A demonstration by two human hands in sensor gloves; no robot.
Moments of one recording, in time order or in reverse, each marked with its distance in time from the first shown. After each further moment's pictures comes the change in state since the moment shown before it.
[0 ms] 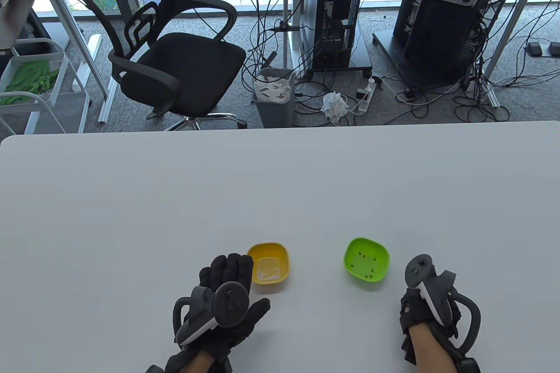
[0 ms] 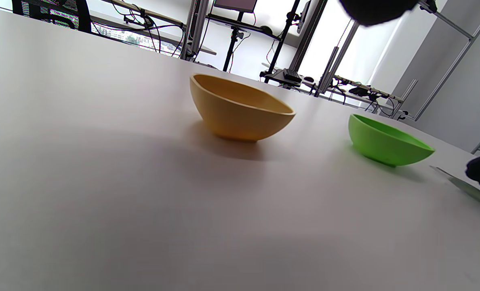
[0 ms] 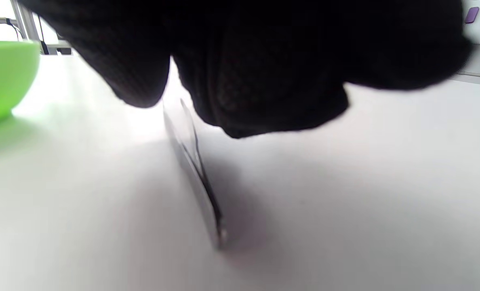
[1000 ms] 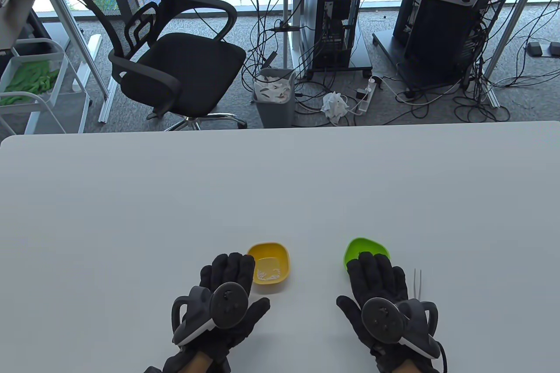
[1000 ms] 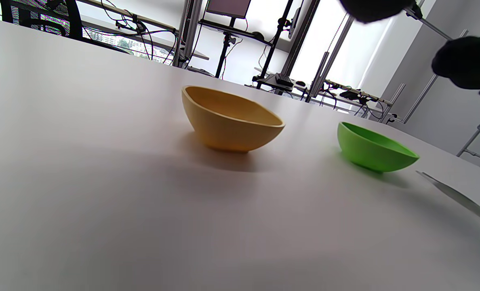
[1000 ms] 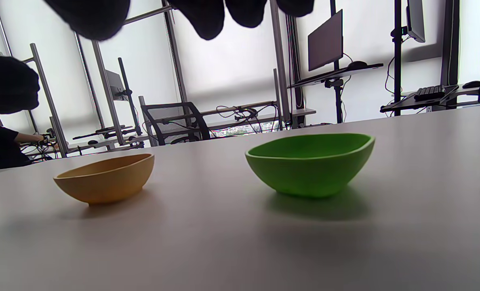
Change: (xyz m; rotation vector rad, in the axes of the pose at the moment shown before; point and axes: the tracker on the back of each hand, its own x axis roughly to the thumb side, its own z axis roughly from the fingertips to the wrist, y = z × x) left_hand 0.002 0.007 0.003 0.015 -0.028 -0.002; right_hand 0.049 -0.020 0.090 -0.119 -0.855 -0.153
